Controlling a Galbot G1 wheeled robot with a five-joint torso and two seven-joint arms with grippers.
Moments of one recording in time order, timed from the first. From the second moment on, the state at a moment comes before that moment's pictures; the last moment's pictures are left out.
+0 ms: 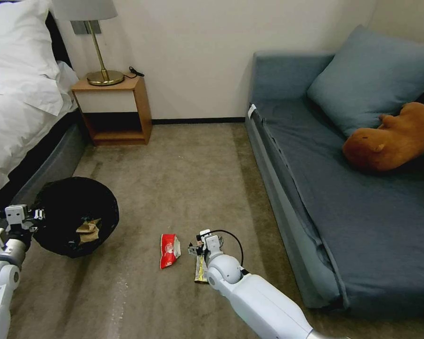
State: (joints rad) left arm 1.26 -1.00 -0.94 -1.54 -0.44 0.12 0.16; right arm -0.79 1.42 -0.34 1.26 0.57 -0.42 0.45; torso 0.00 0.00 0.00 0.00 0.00
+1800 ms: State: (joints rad) left arm 1.29 -1.03 -0.93 -1.54 -0.43 0.09 0.18; right arm -0.92 1.49 -0.31 1.10 0.27 -0.32 0.34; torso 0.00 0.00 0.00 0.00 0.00
